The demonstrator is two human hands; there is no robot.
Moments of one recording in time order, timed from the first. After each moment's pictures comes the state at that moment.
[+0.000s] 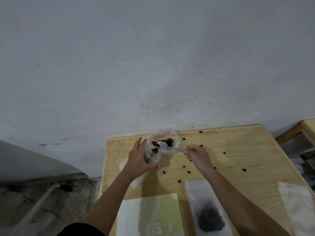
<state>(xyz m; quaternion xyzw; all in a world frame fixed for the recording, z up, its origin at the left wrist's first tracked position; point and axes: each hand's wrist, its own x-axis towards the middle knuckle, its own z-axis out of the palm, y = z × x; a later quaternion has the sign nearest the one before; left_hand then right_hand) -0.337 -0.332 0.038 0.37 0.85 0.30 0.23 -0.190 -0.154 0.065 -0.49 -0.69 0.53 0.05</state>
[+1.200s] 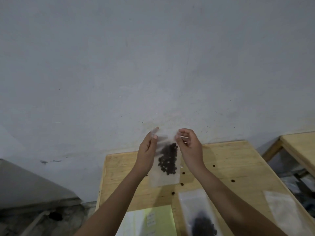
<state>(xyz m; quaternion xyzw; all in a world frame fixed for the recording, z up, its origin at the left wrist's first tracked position) -0.284 -0.299 0.156 0.32 0.64 0.66 0.24 -0.187 -0.185 0.162 -0.29 -0.72 0.52 0.37</state>
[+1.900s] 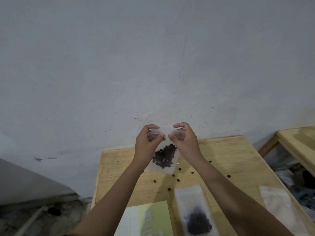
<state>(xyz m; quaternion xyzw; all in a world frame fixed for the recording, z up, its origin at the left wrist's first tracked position) -0.283 -0.275 0.160 0.29 0.64 0.69 0.19 -0.187 -0.171 0.170 -0.29 -0.74 0.53 0.28</state>
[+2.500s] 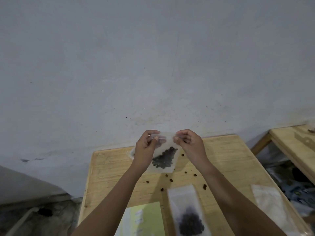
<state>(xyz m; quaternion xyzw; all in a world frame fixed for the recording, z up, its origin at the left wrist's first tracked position) -0.273 -0.258 0.138 0.28 0.60 0.71 0.25 -0.164 -0.137 0.150 -0.32 -0.70 0.57 0.28</state>
